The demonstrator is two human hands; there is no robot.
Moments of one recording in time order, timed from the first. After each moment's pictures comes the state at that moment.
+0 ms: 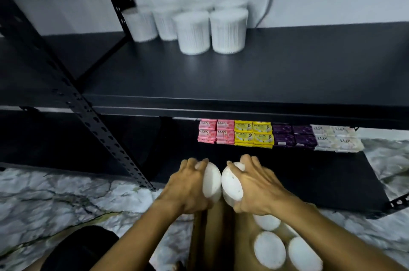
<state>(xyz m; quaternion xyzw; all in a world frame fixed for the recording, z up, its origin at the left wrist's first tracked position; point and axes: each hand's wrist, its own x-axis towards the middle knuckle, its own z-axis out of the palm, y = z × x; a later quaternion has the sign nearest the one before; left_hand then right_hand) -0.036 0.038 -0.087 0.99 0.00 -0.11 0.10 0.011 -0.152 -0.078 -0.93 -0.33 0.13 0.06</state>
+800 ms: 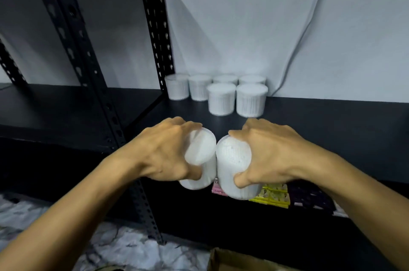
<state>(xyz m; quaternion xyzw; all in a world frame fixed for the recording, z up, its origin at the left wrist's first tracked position) -0.041 0.101 0.169 1.00 -0.02 0.03 0.05 0.021 -0.101 0.172 -0.92 -0.38 -0.01 0.01</state>
